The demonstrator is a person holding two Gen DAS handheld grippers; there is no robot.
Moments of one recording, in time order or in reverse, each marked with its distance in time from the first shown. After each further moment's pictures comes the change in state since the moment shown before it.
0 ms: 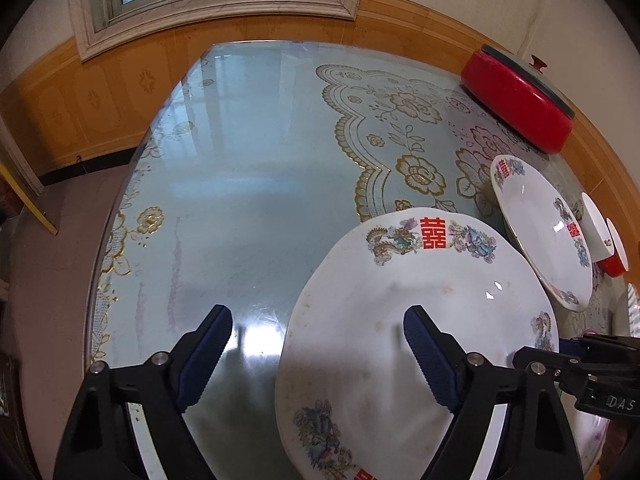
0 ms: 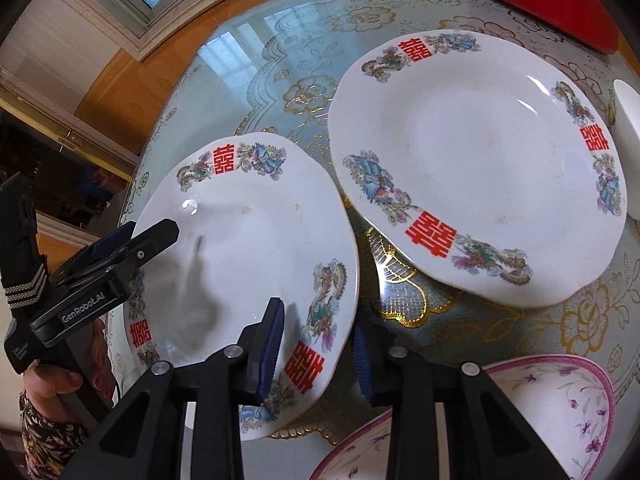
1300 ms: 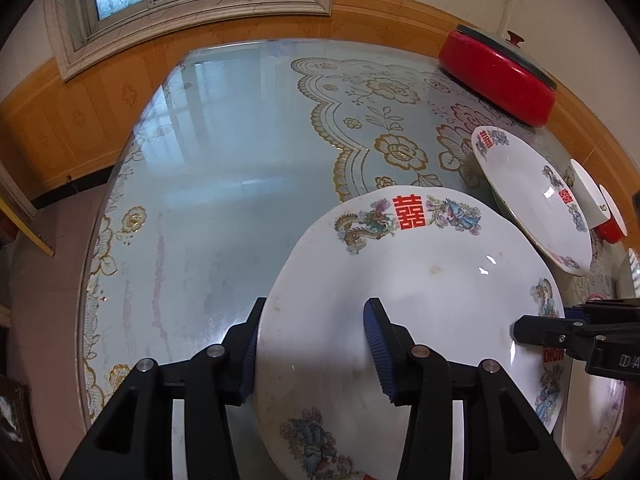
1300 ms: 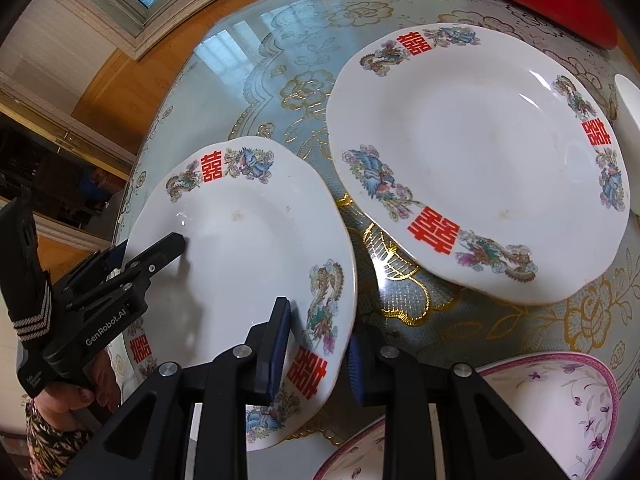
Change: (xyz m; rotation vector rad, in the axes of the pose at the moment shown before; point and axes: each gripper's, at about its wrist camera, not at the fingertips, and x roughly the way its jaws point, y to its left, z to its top) left arm 0.001 -0.012 -0.010 0.095 0.007 -0.012; right arm 0.006 0.003 0.003 0.011 0.012 -0.003
